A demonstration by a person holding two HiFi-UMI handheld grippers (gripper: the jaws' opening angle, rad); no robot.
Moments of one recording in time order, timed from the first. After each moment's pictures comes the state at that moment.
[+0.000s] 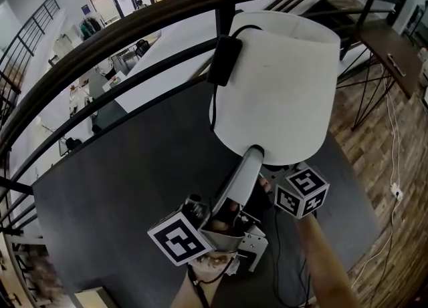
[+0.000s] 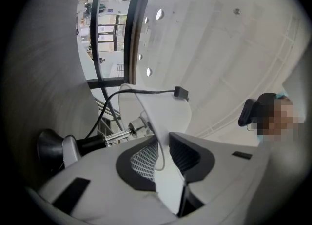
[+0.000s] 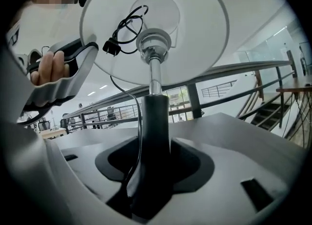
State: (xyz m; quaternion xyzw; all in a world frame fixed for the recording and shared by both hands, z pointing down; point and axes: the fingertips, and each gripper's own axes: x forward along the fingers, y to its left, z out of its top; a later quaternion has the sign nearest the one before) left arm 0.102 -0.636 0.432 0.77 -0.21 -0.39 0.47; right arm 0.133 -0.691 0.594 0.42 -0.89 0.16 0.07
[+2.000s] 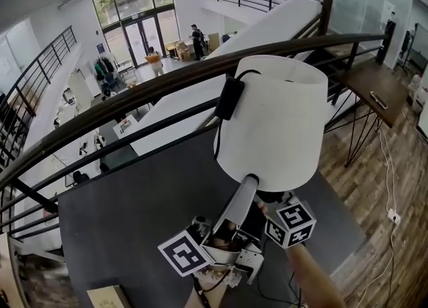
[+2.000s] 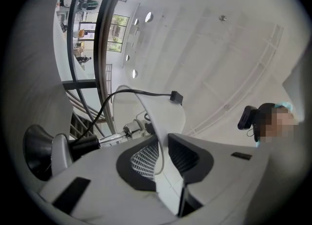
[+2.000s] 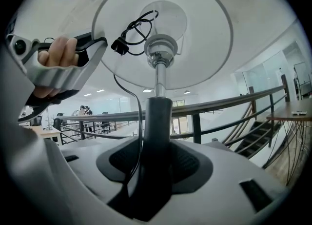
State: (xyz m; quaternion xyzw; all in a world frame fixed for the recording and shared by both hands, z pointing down) left arm 0.094 -0.534 0.286 0.78 -0.16 -0.43 0.42; right arm 0.127 -0.600 0.443 0.47 -0.88 0.09 0.03
